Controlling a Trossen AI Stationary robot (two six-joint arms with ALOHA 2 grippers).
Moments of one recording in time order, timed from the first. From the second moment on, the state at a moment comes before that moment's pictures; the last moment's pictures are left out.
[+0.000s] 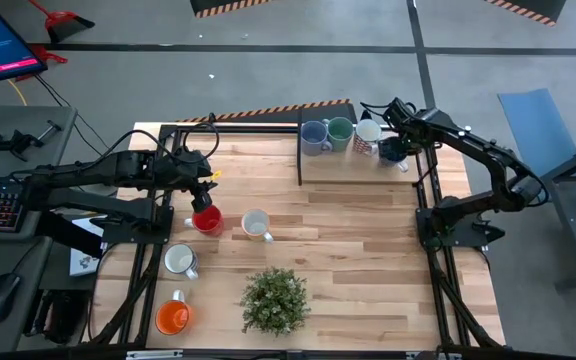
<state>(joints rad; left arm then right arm) 0.12 0.87 0.93 -0.96 -0.30 -0.26 -0.90 1.32 0.99 -1.07 0.29 0.50</state>
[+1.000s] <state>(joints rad) 0.12 0.87 0.93 -0.96 -0.30 -0.26 -0.89 1.33 0.98 -1.01 0.32 0.49</state>
